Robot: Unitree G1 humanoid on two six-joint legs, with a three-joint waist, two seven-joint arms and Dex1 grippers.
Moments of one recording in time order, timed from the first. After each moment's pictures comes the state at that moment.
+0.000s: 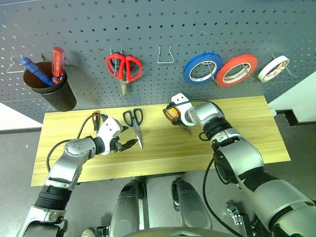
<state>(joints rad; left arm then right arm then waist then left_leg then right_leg) -0.22 0.58 -0.07 -0.04 -0.23 0.34 -0.81 -1.10 -0.17 0.20 1.01 -0.08 0.81 0.56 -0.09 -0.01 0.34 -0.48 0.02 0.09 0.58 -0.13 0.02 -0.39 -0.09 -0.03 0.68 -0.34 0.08</state>
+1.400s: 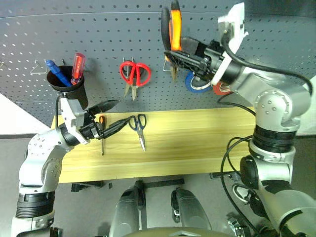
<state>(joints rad) -0.21 0.58 0.25 -0.23 -0.62 0.19 -0.99 -0.96 -0.33 -0.14 -0.16 0.51 0.86 0.59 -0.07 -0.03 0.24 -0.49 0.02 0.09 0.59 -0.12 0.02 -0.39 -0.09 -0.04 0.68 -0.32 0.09</state>
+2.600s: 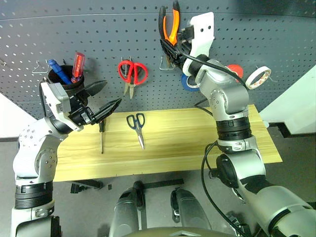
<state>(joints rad) -0.28 0.58 0.29 -0.20 -0.64 0.17 -0.93 -1.02 -0.15 -0.02 0.23 0.21 0.48 0.28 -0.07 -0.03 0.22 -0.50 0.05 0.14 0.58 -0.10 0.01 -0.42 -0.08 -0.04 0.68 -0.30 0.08</state>
